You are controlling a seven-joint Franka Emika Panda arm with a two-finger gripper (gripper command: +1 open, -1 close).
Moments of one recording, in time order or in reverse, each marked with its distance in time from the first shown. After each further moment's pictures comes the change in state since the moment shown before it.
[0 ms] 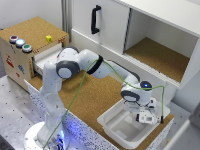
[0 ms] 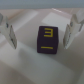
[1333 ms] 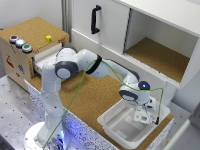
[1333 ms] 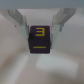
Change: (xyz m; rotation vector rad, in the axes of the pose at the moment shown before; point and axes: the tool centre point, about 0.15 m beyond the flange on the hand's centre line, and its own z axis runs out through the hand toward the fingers) arm 0.092 0.006 -0.086 -0.105 0.269 0.314
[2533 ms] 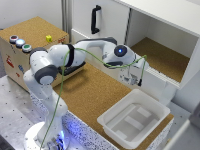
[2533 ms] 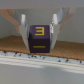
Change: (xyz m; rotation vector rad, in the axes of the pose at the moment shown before) arm 0.227 -0.077 -0.085 -0.199 0.380 0.112
